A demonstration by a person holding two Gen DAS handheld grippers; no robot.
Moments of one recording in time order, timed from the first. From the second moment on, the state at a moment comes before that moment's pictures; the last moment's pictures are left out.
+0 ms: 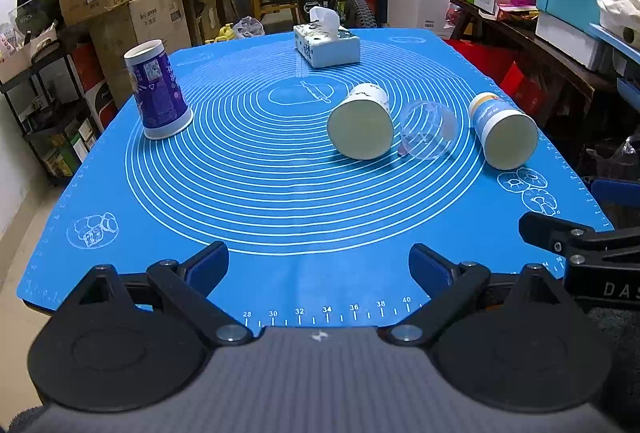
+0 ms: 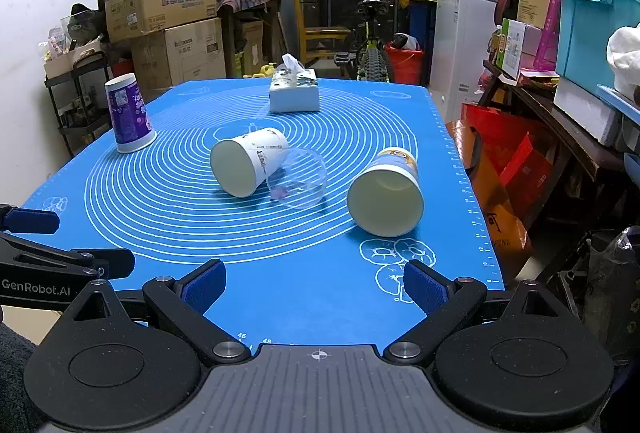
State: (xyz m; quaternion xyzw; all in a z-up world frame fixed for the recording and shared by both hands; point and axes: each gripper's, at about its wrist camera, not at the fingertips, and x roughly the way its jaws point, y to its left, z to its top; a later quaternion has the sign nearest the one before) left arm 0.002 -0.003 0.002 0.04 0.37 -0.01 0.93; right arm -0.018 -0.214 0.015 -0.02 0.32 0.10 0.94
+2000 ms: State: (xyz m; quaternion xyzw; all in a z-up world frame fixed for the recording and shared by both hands) left arm 0.001 -0.009 0.001 0.06 0.36 -0.01 0.93; right arm -0.016 -0.214 0.011 -0.02 0.33 0.10 0.94
